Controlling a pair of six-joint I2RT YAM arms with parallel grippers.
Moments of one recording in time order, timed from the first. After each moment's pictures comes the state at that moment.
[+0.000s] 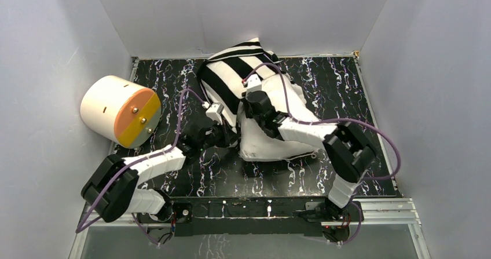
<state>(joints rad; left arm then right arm) -0.68 1.33 0.54 0.33 0.13 -0.62 0.82 1.76 1.09 0.27 0.38 0.16</state>
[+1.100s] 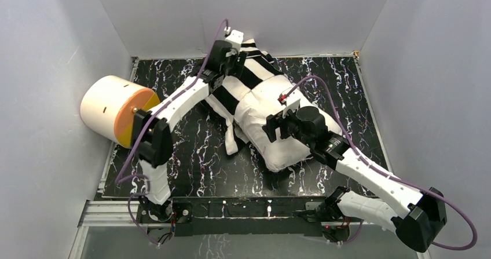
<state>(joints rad) -0.53 1.82 1.62 -0.26 -0.28 0.05 0.76 0.98 0.77 -0.15 0.05 0.10</state>
